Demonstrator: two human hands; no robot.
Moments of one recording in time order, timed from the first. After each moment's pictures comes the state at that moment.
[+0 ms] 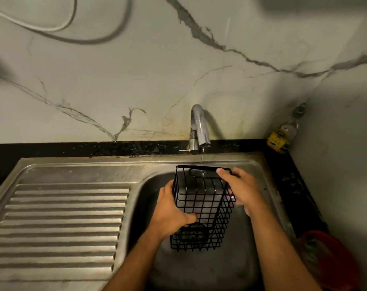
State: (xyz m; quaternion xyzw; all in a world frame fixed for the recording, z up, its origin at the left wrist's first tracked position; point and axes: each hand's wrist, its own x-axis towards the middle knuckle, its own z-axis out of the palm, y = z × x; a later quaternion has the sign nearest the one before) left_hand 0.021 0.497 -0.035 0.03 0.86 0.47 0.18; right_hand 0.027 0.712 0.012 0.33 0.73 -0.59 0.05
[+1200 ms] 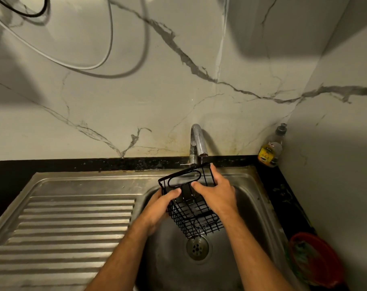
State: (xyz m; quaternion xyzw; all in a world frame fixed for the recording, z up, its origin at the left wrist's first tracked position) left_hand 0.012 0.471 0.013 -0.06 0.67 0.70 0.26; right_hand 0.043 0.650 0.044 0.24 0.80 -0.54 -0.04
